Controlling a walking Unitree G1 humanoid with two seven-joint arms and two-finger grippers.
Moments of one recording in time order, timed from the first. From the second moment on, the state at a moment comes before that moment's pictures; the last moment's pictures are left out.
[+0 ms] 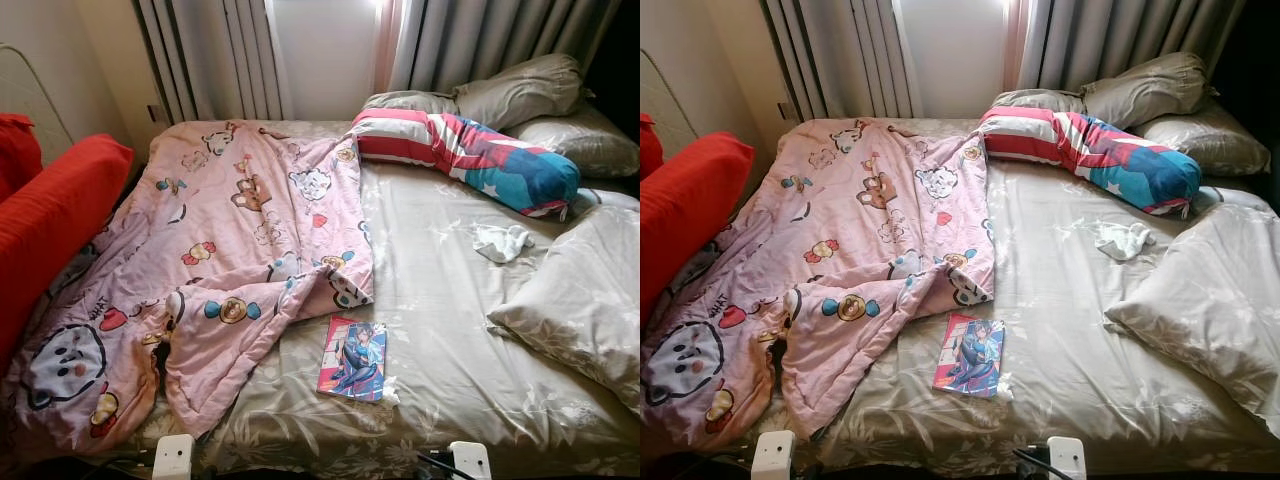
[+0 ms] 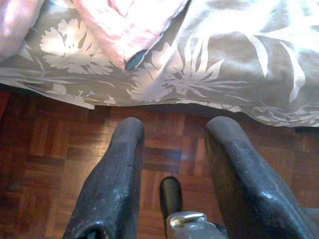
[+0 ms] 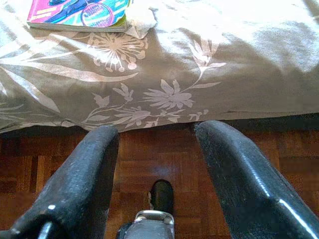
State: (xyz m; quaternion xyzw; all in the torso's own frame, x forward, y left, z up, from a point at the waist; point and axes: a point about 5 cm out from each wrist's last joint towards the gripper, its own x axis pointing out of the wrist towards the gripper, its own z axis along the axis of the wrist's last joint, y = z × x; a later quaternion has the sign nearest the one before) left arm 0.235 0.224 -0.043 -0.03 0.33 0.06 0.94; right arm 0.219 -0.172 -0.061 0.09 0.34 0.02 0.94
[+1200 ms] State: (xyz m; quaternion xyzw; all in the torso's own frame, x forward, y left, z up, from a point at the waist) left arm 0.236 0.226 -0.041 -0.02 0.32 0.06 0.95; right arm 0.217 -0.171 -0.062 0.09 0.34 0.02 0.93
